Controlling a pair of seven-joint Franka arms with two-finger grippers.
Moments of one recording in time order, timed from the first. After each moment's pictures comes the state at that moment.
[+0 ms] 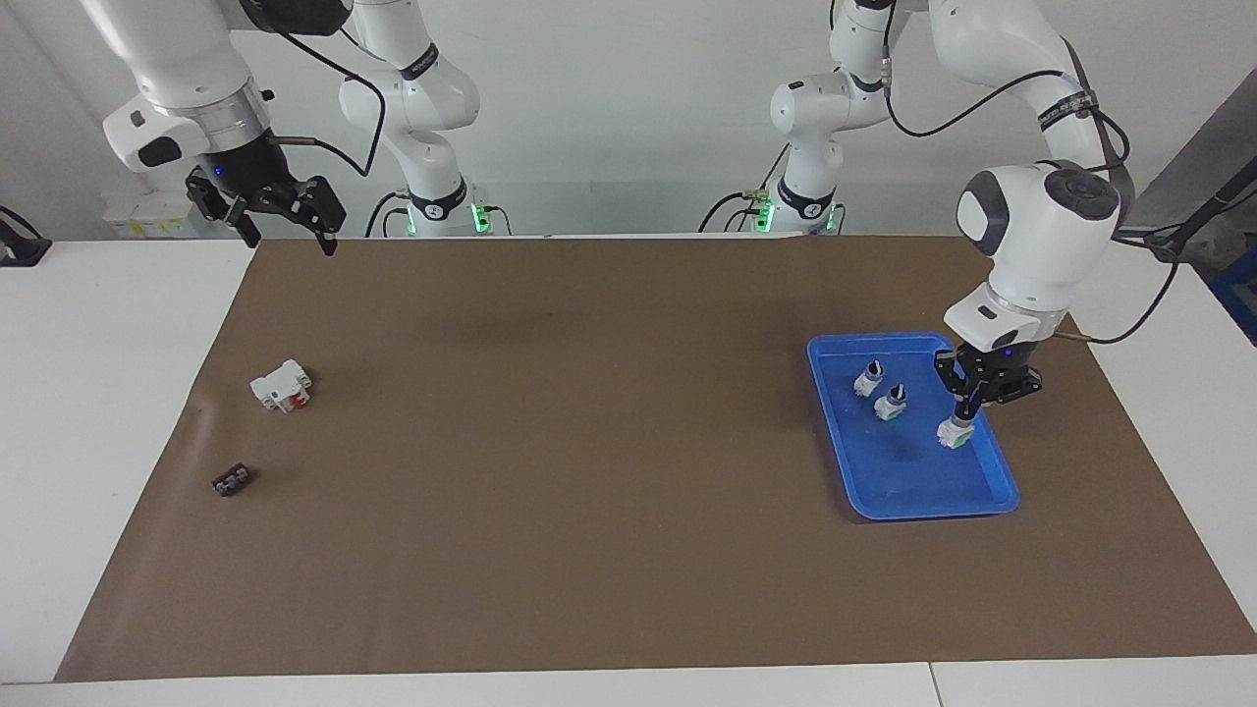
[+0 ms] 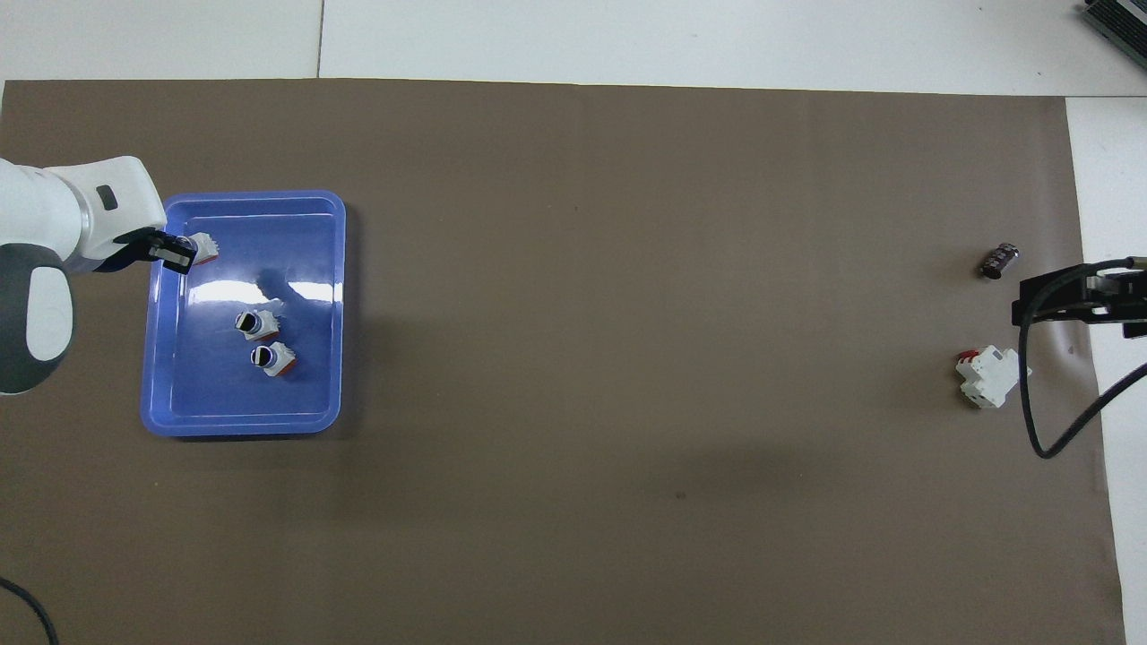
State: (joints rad) left arm 0.15 0.18 -0.17 -1.88 0.10 2.23 0.44; right arm 0.04 -0.06 -0.04 -1.60 -0.04 1.51 0.12
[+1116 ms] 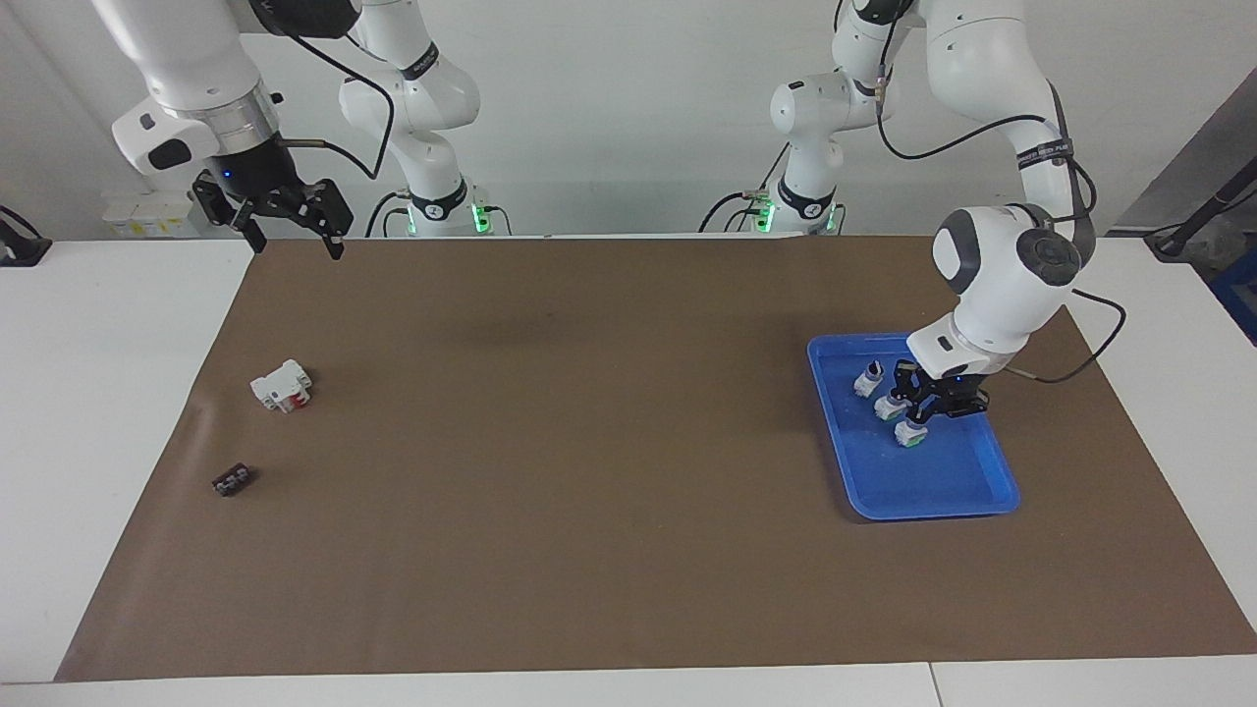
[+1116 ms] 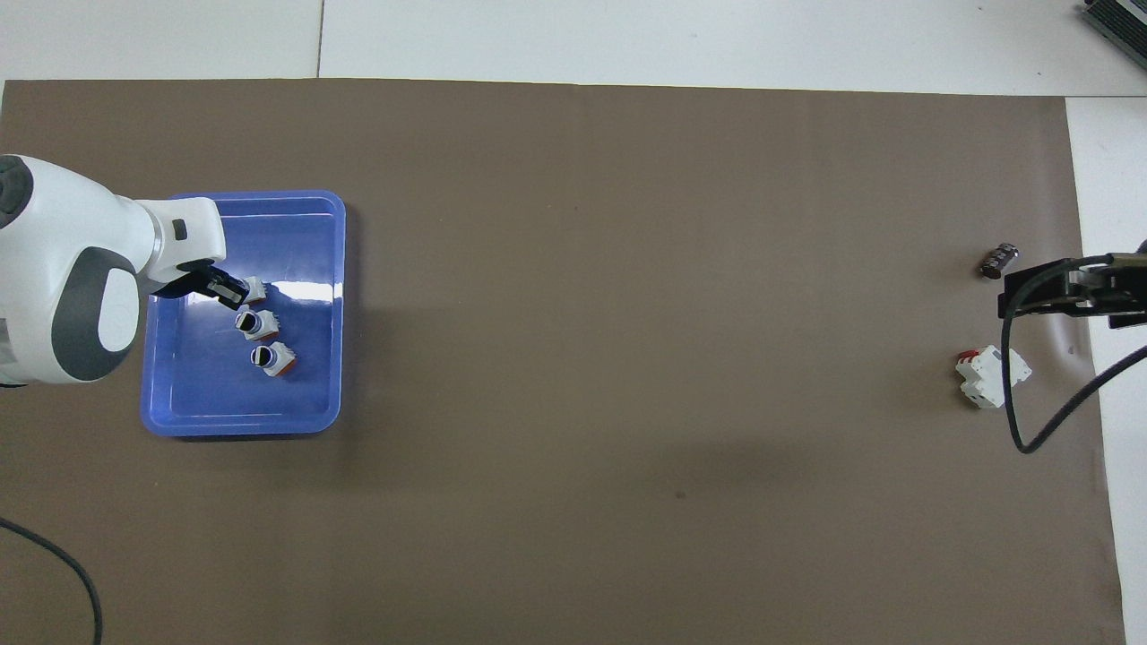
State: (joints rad) left arm 0.15 0.24 -0.19 -1.92 0.03 2.18 0.53; right arm 0.10 -0.06 -0.10 -1.60 -0.04 1.54 0.12
